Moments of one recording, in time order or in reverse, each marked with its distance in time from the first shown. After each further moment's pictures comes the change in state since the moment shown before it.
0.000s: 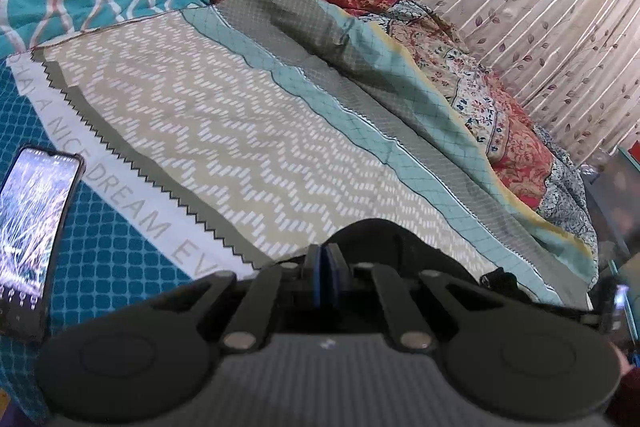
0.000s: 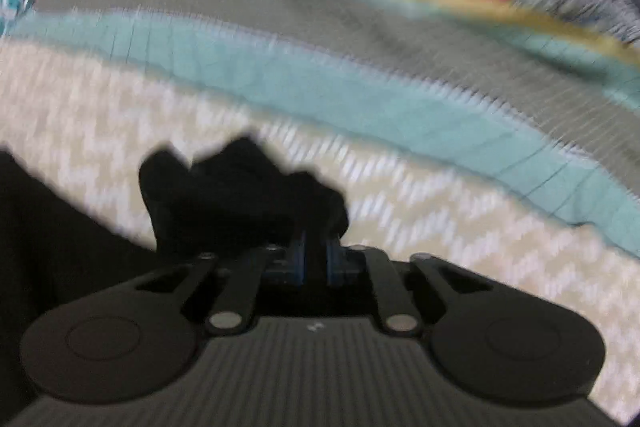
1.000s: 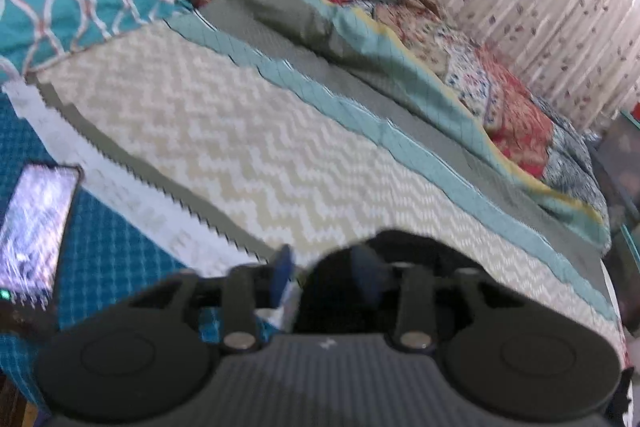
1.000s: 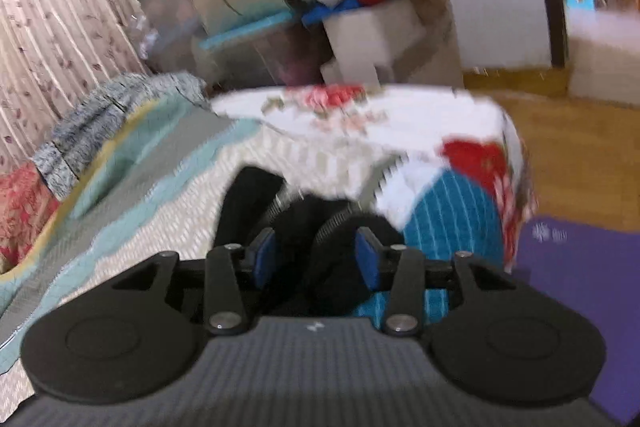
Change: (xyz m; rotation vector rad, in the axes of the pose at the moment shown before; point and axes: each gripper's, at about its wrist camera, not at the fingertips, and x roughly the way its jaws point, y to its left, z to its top) left arm -0.007 -0.020 -0.010 0.097 0.019 0.042; right arm -0.271 -0.202 -0.311 1.059 -0.446 -0.589
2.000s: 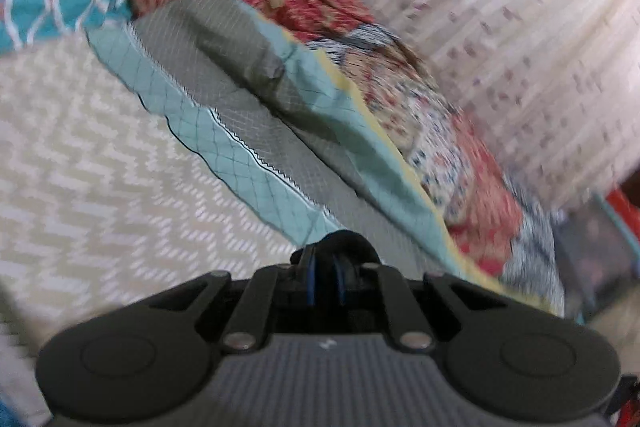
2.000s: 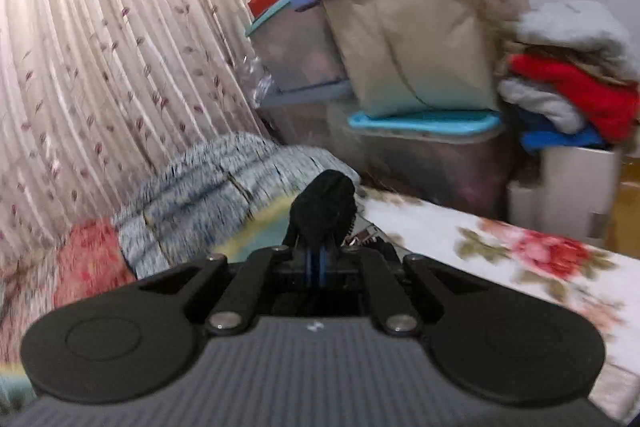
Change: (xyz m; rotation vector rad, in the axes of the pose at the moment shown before) left arm 0.123 -0.048 0.104 -0.190 -0.094 -0.166; right arm 0.128 0.208 0.149 -0.068 -0.120 0.253
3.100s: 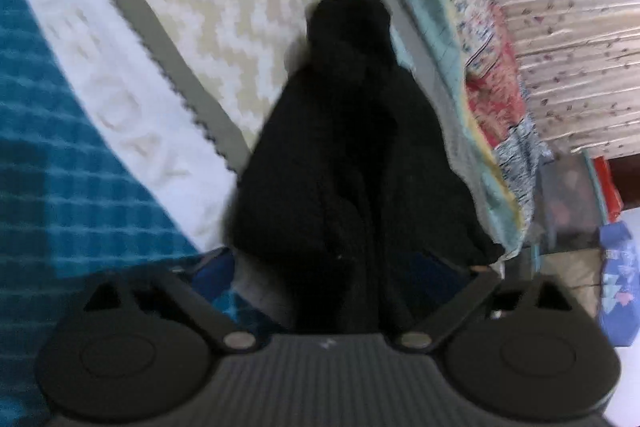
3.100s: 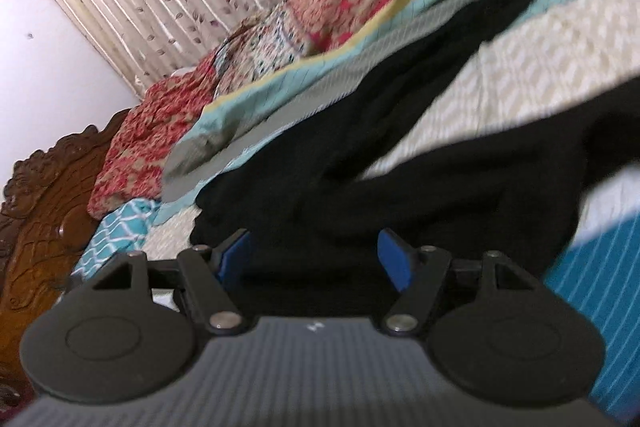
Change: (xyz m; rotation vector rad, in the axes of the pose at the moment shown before) left arm -0.022 0.055 -0.150 -0.234 0.444 -0.075; right arm -0.243 0.044 -0.229 -0.045 0.639 0.626
